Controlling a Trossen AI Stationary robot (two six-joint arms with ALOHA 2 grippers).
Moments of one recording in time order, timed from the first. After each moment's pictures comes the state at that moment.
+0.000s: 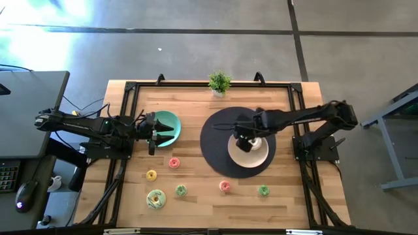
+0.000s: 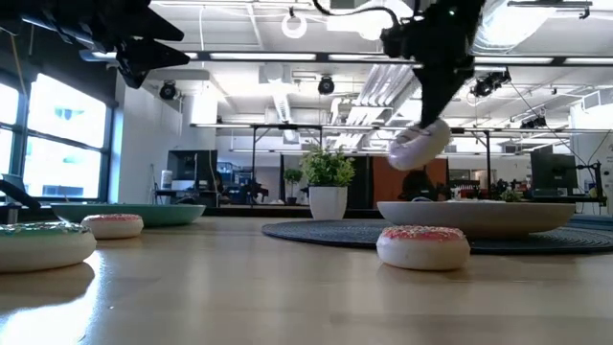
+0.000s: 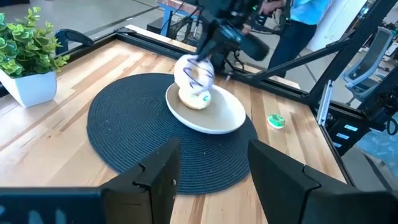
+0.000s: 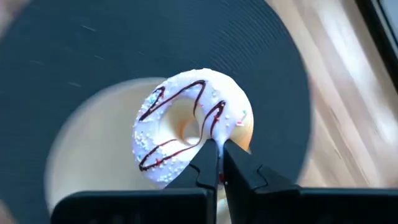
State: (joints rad) left arm -0.14 0.57 0.44 -0.08 -0.23 -0.35; right arm 0.05 1.55 1.26 -1.10 0.36 0.59
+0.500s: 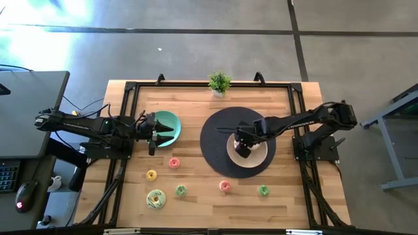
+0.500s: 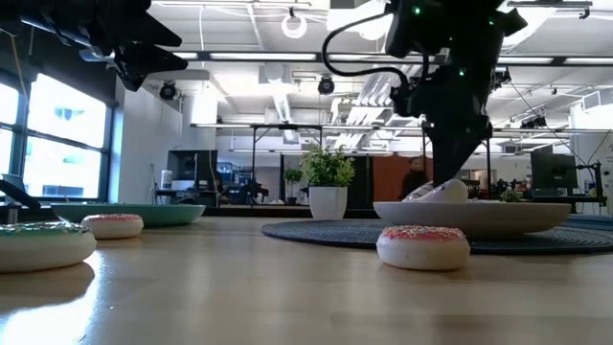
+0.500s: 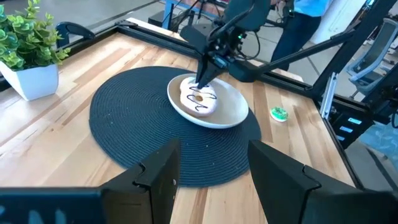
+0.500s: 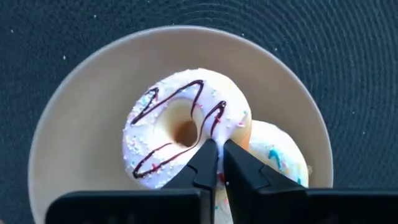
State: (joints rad) left arm -0.14 0.57 0.44 -0.11 -0.23 -0.35; right arm 0.03 1.55 0.95 -0.73 0.18 0.65
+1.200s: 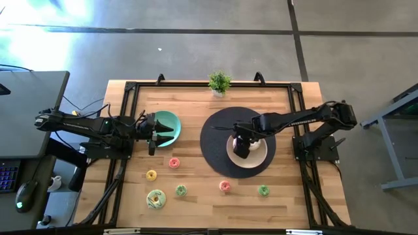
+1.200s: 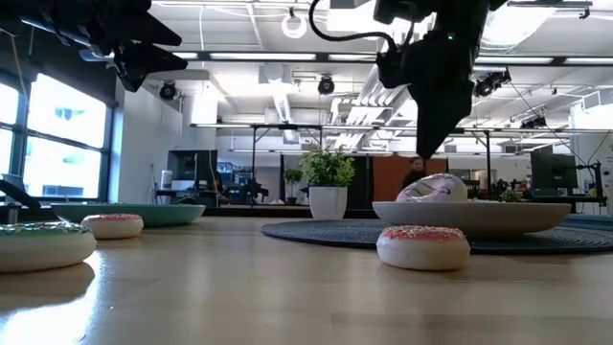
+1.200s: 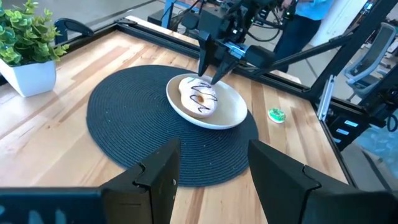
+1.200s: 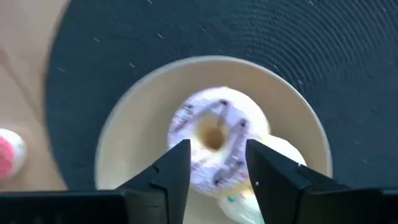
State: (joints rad) left arm -0.14 0.57 0.44 -0.11 -0.23 -0.36; right arm 0.03 1.55 1.11 -0.82 0.10 0.52
